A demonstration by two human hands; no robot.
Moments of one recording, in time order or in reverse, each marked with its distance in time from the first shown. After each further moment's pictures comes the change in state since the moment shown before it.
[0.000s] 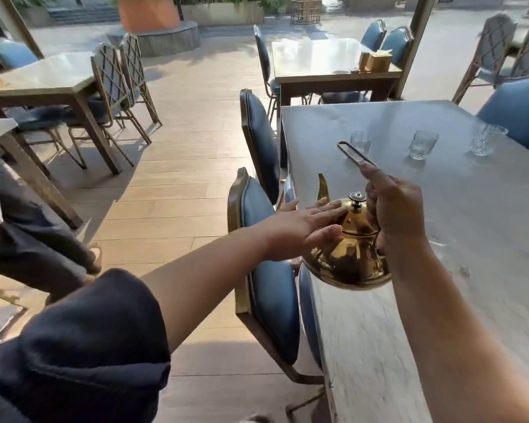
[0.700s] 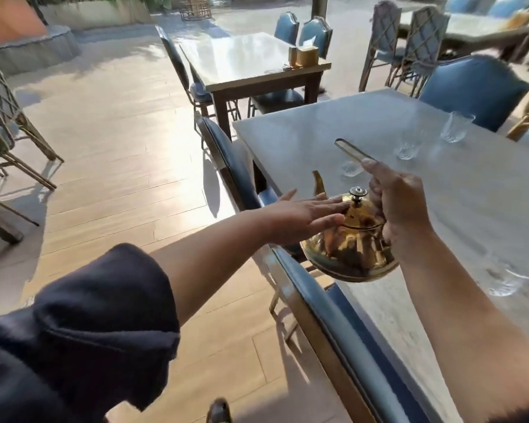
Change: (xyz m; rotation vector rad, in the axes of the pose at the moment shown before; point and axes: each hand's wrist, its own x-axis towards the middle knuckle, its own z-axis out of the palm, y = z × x) left_hand 0.131 -0.214 -0.099 0.045 -0.233 0.317; right_hand 0.154 0.046 0.147 -0.078 0.345 0.018
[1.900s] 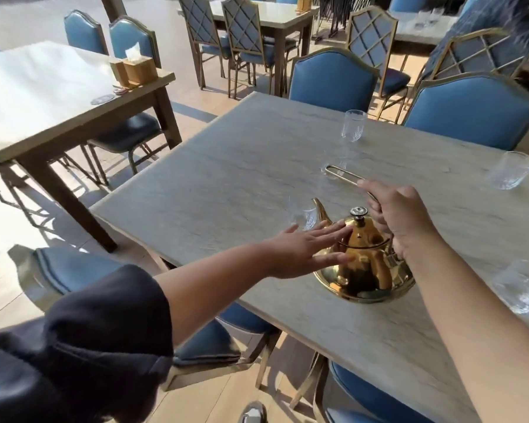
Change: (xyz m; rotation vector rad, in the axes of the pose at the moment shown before) left_hand 0.246 -0.161 -0.071 0.030 -0.341 0.616; right_hand 0.212 0.018 0.042 -0.259 0.553 0.159
